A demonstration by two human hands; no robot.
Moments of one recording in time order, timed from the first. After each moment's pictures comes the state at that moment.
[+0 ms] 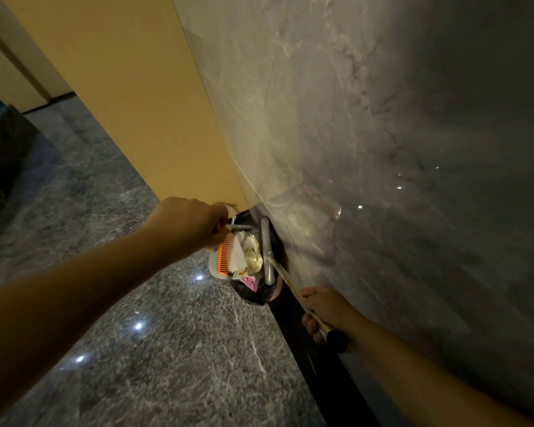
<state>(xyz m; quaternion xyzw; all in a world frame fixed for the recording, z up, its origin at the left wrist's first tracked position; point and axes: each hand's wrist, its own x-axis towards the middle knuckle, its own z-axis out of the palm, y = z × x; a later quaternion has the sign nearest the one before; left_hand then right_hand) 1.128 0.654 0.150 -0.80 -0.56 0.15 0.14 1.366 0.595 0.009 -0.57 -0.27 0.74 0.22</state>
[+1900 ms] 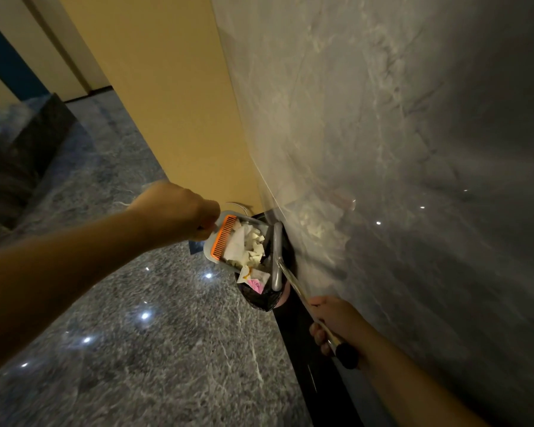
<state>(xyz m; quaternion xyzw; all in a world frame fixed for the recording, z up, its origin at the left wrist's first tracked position) 1.098 0.648 0.159 -0.80 -0.53 0.21 0.19 1.376 0.606 -0.011 -0.57 -0.37 0.71 0.17</state>
